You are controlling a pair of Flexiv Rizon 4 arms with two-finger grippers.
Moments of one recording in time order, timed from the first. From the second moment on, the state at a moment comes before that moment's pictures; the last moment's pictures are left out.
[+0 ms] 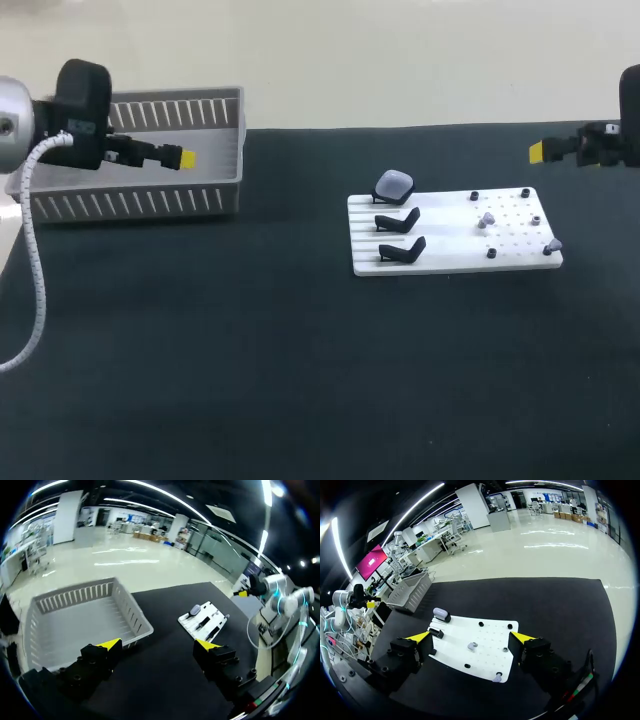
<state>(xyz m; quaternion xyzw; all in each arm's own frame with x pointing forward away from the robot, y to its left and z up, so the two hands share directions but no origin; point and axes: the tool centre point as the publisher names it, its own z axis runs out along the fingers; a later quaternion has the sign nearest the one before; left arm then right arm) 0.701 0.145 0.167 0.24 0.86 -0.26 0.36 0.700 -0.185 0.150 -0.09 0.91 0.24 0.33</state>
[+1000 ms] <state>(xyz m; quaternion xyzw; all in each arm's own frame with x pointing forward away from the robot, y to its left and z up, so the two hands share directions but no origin) 0.725 0.051 0.159 0.55 0.67 -0.29 0.40 0.700 -0.185 0.150 -0.09 0.91 0.24 0.33</state>
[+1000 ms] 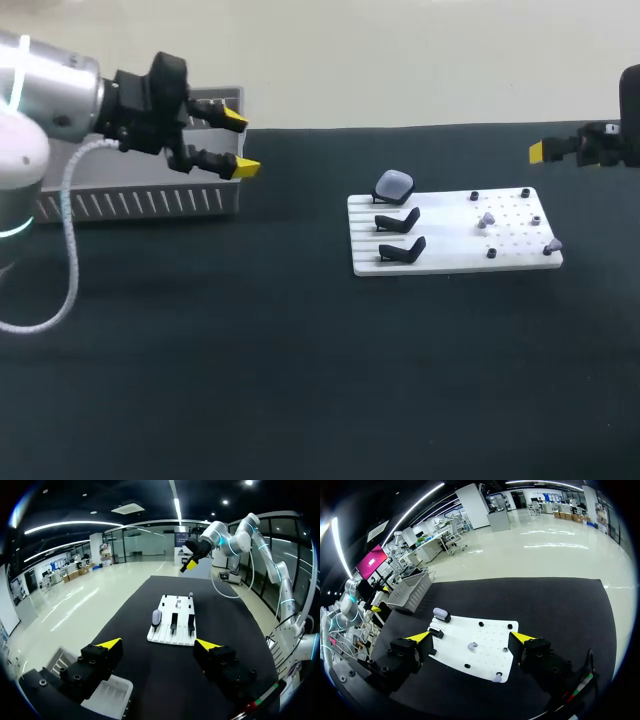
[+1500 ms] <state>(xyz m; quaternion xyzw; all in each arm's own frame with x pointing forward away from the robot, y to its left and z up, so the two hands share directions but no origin) 0.744 -0.002 0.119 0.58 0.65 -0.32 0.36 0.700 -0.185 0.150 -0.09 0.91 0.24 0.33</state>
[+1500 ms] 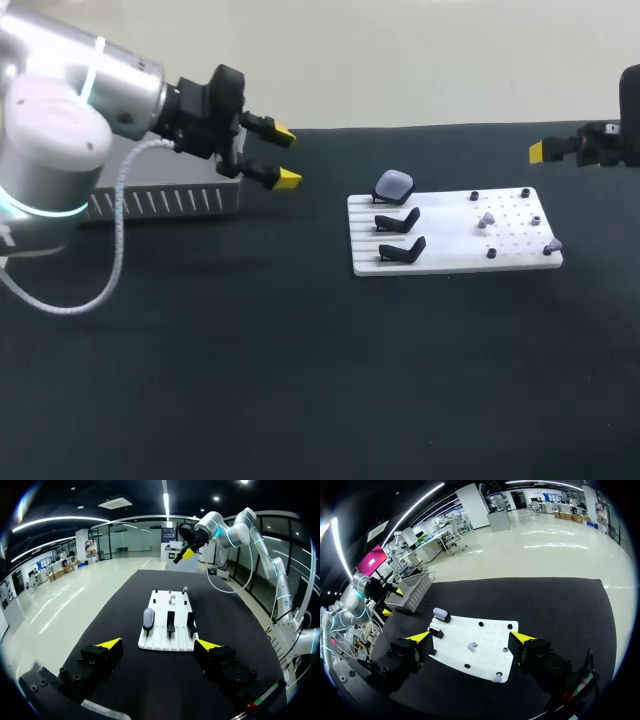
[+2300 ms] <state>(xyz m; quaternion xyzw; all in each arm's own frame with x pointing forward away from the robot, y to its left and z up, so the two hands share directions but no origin) 0.756 -0.056 0.079 0.59 0.65 -0.35 0.34 0.700 -0.185 0.150 -0.09 0.91 0.24 0.33</state>
